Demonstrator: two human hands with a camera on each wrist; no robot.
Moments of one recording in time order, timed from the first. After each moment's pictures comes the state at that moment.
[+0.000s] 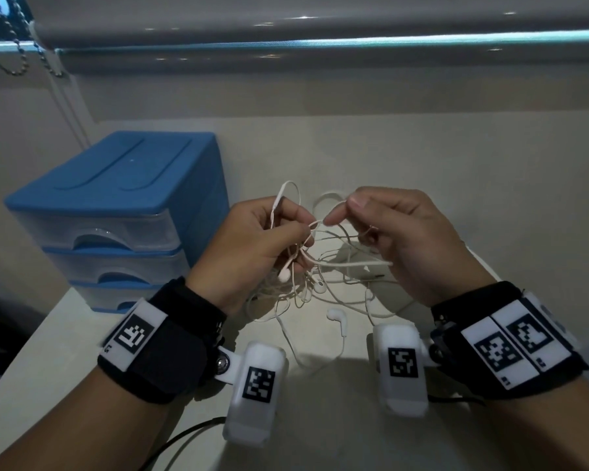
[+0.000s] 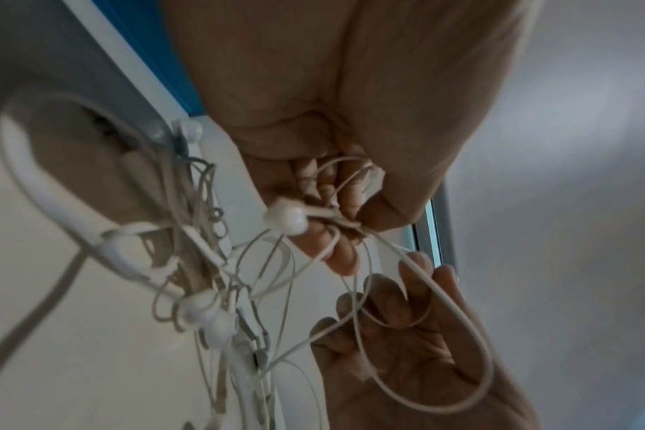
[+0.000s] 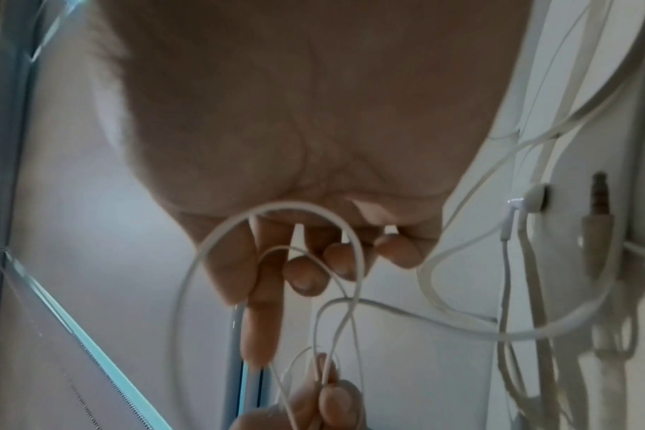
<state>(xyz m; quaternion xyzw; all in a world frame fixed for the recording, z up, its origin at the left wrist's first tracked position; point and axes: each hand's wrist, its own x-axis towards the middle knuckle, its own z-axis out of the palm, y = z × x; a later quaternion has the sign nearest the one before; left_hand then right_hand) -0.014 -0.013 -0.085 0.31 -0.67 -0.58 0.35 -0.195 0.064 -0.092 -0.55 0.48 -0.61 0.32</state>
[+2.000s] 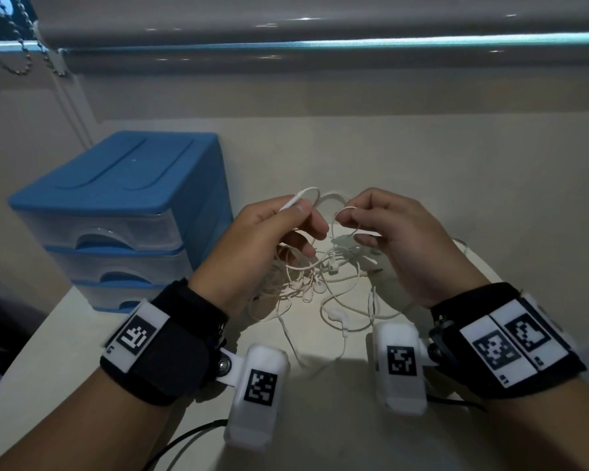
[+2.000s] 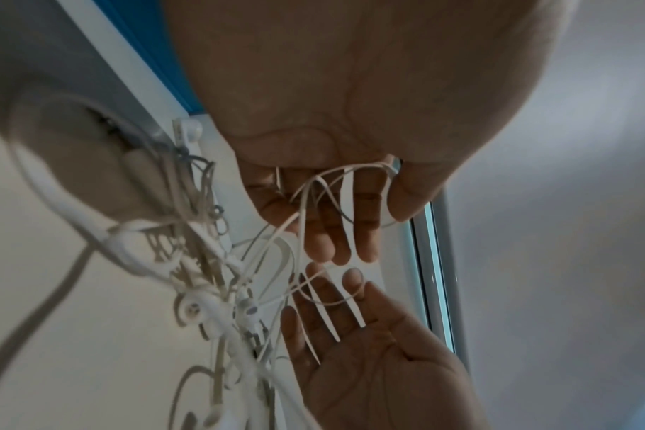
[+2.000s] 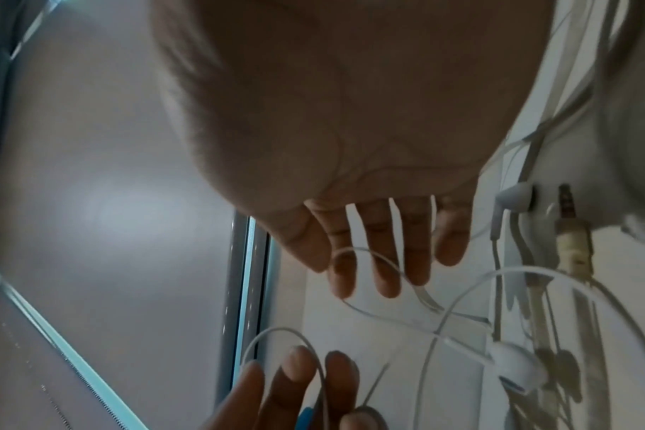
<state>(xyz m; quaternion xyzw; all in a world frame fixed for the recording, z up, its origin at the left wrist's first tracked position) -0.014 -0.017 -0.090 0.26 -0.68 -0.59 0.35 -0.199 0.052 -0.099 -0.46 0.58 -0.58 0.33</state>
